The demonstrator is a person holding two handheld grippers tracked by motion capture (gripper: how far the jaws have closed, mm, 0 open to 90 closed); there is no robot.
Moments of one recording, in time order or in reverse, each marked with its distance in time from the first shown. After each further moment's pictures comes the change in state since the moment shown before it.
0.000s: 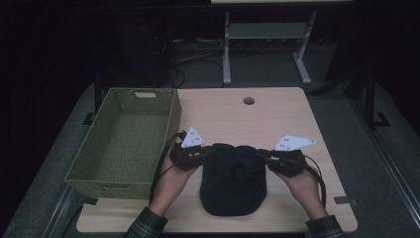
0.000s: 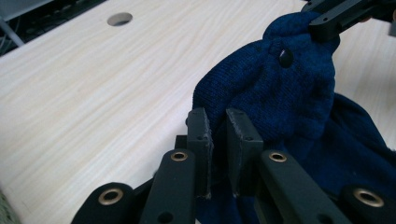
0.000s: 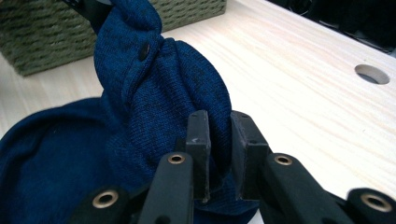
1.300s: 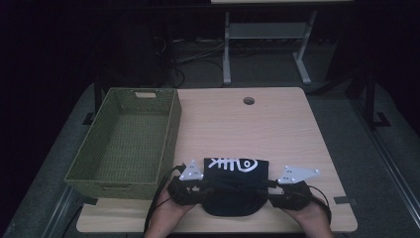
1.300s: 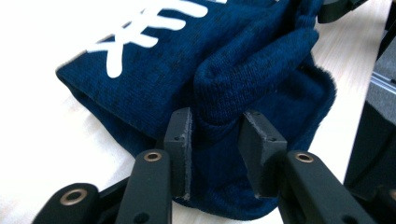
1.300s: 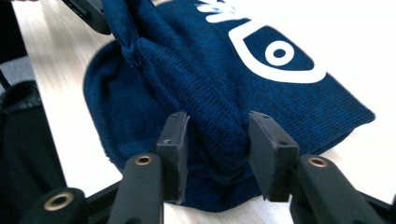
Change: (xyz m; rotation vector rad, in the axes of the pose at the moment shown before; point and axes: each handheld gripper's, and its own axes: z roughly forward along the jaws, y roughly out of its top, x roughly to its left) left arm -0.046 -0.055 -0.010 0.101 -0.137 -0.069; right arm 0.045 -0.052 -0.023 0.085 0.122 0.049
